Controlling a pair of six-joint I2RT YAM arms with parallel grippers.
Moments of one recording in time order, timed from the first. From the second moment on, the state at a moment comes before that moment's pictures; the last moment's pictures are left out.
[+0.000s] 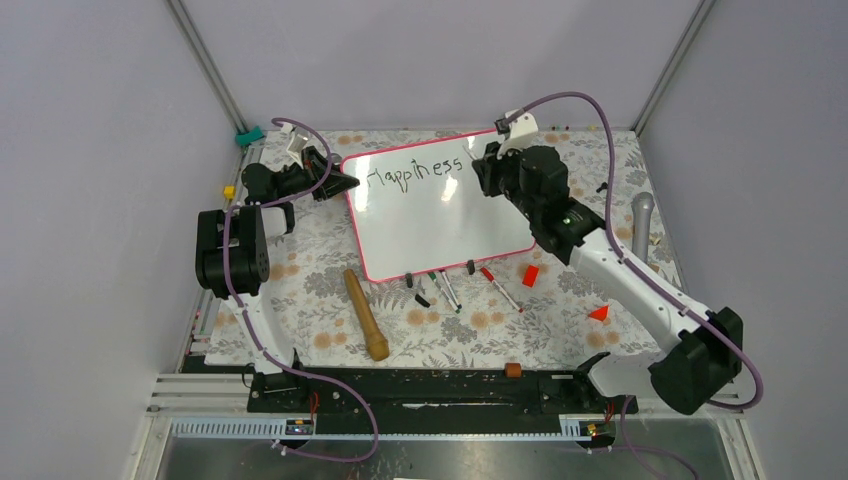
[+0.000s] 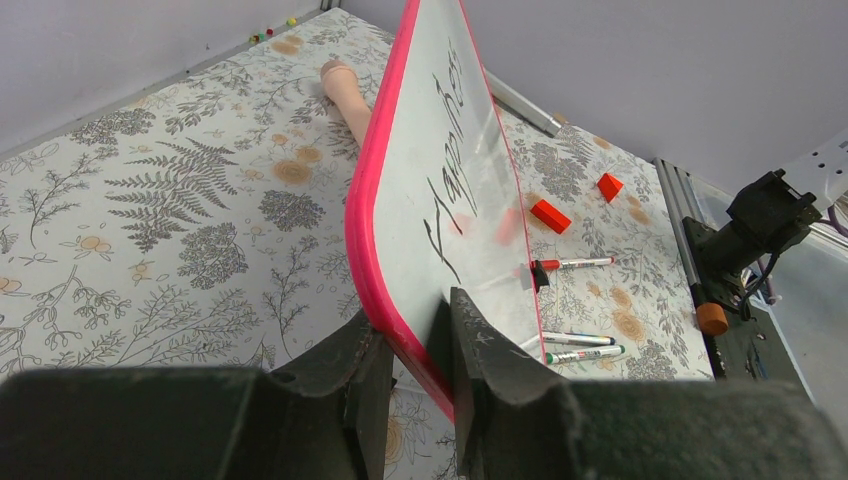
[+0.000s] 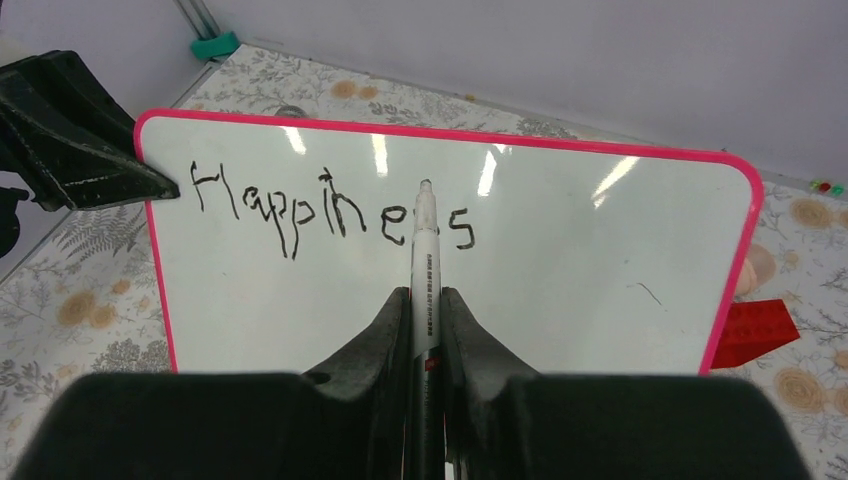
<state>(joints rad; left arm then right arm) 0.13 1.99 1.06 1.39 1.40 -0.79 0.58 1.28 1.13 0.00 0.11 0.12</state>
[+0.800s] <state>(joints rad) 0.13 1.99 1.06 1.39 1.40 -0.79 0.84 1.54 1.50 -0.41 0.35 0.12</state>
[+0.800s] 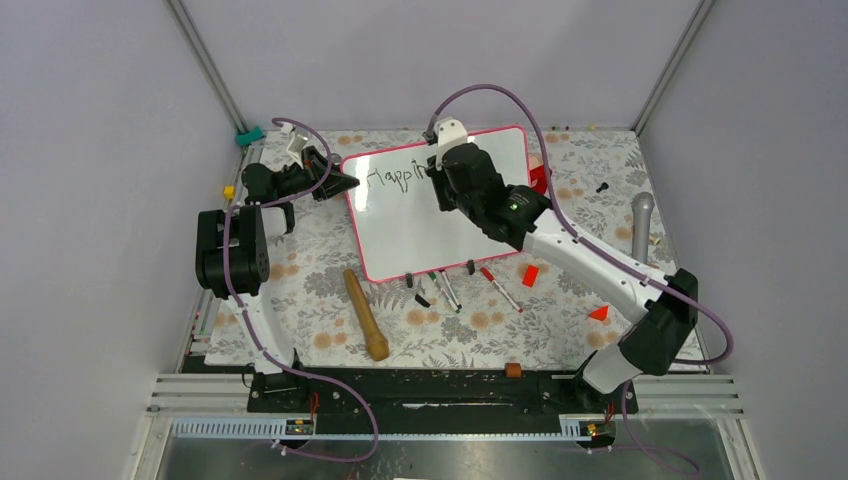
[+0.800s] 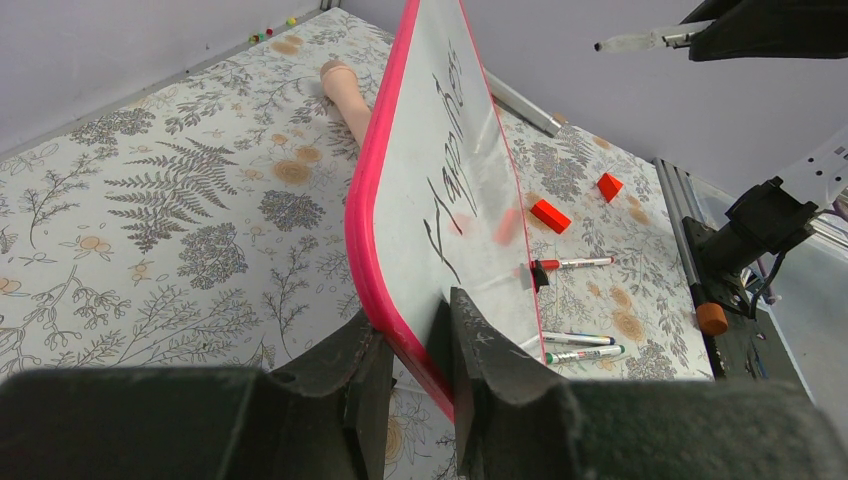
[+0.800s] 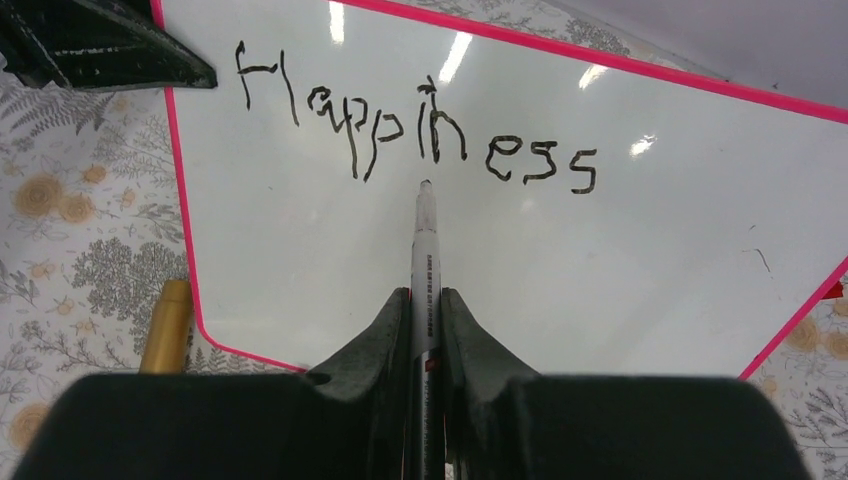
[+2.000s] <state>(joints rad) 0.14 1.97 1.04 1.39 1.39 -0.77 0.89 1.59 1.52 -0.50 0.34 0.18</state>
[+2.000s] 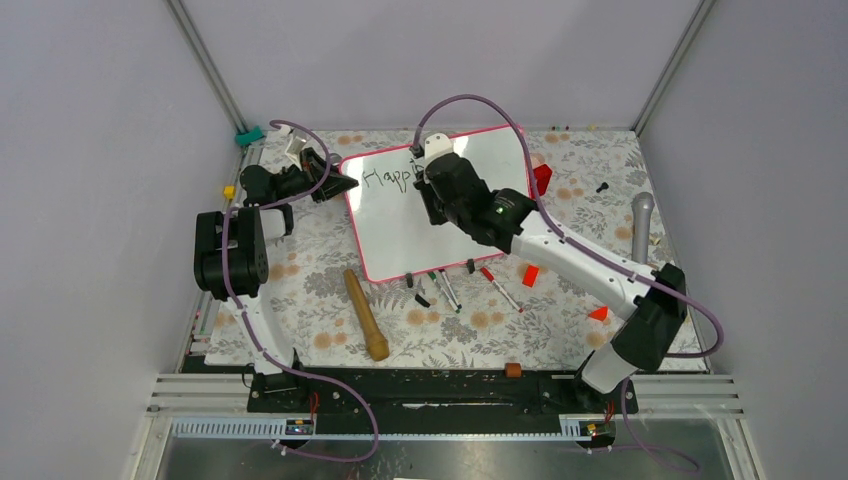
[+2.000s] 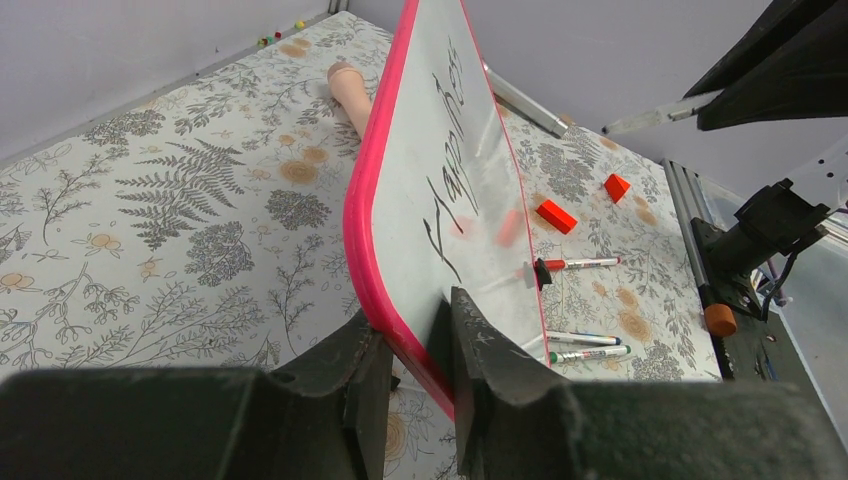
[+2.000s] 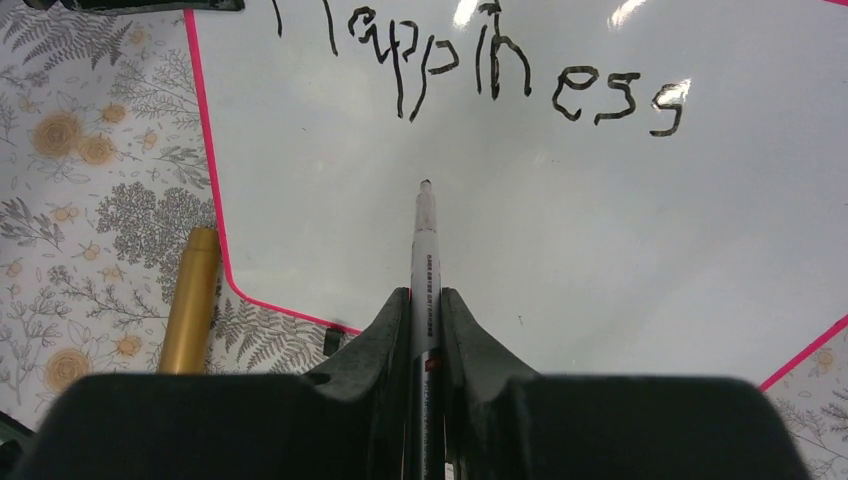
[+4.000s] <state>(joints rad) 0.14 1.97 1.04 1.39 1.39 -0.75 1.06 2.05 1.94 -0.67 0.51 0.18</state>
